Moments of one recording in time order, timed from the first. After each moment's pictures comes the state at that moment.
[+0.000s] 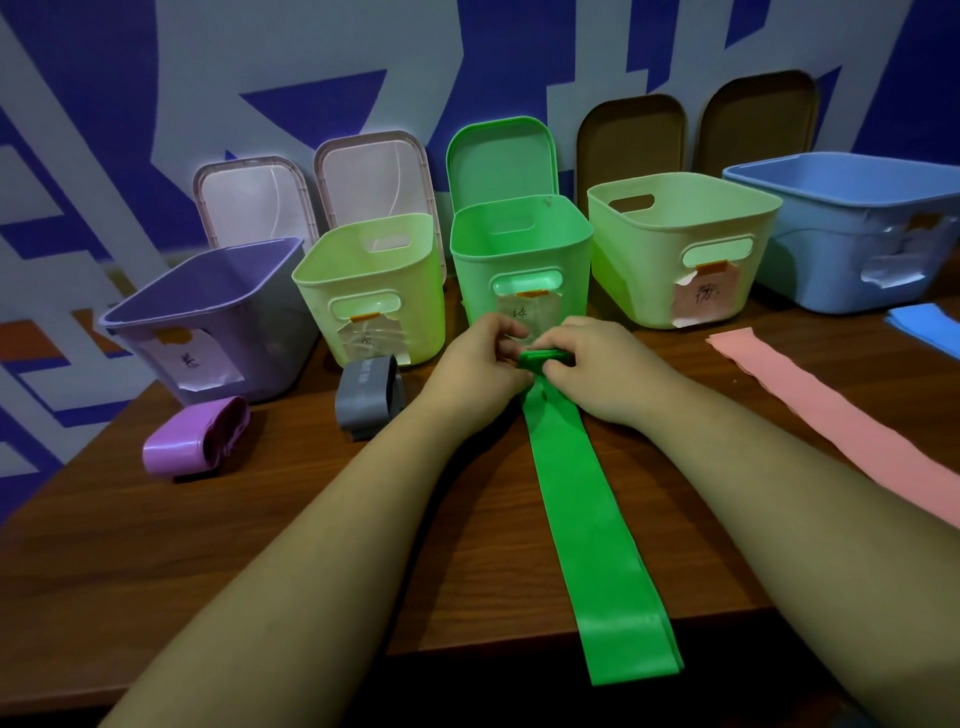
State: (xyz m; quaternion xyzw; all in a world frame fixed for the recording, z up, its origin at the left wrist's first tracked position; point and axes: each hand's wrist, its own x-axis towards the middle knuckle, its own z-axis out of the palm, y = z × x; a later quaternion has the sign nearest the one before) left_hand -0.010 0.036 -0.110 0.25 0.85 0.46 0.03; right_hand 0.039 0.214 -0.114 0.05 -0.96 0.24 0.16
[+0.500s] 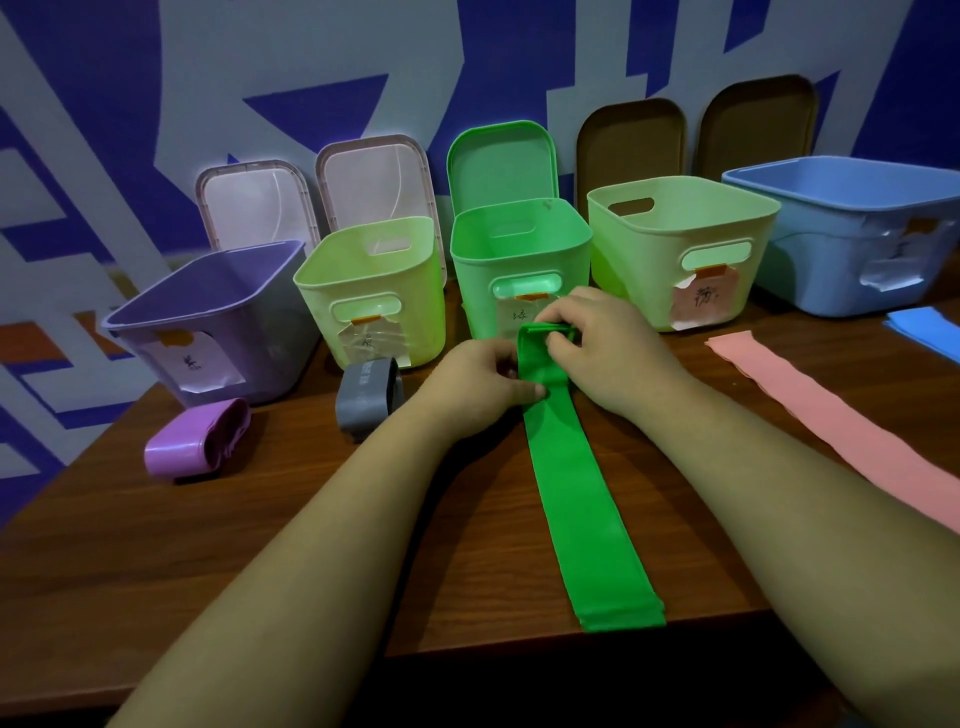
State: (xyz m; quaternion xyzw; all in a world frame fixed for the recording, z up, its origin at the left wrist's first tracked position) left_hand -0.007 0.031 -0.104 0.27 0.88 0.38 0.07; right_hand 0.043 0.213 -0.102 0.07 -0.92 0.28 0.27
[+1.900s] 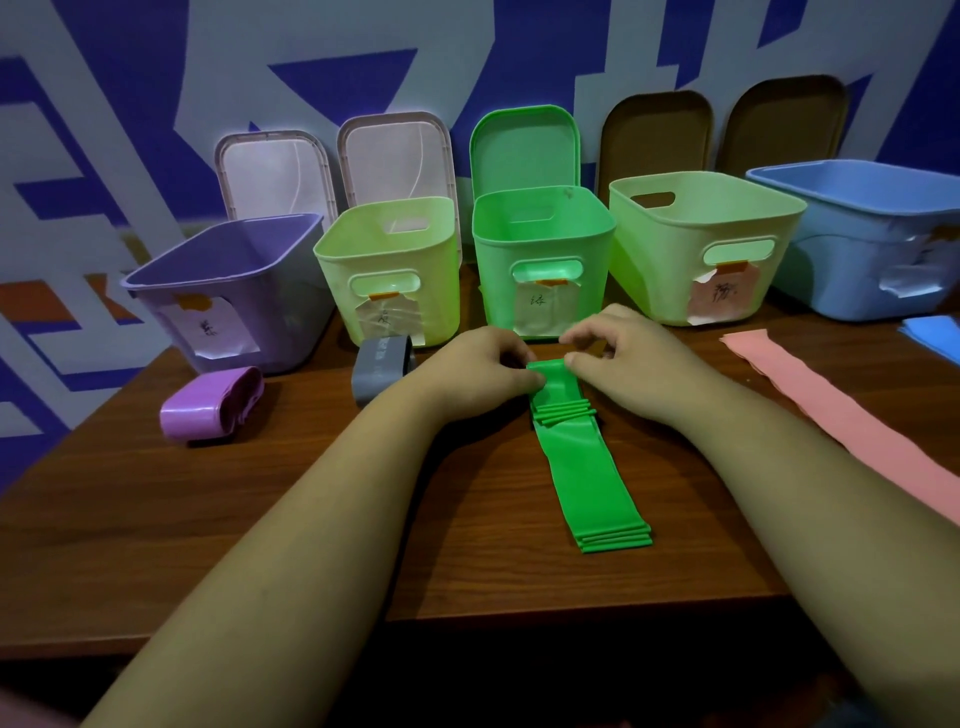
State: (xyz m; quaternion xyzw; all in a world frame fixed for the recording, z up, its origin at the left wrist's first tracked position) left_hand -0.006 0.011 -0.097 0.28 0.90 0.32 0.08; right_hand 0.060 0.223 -0.111 0.03 -0.94 0.31 0.14
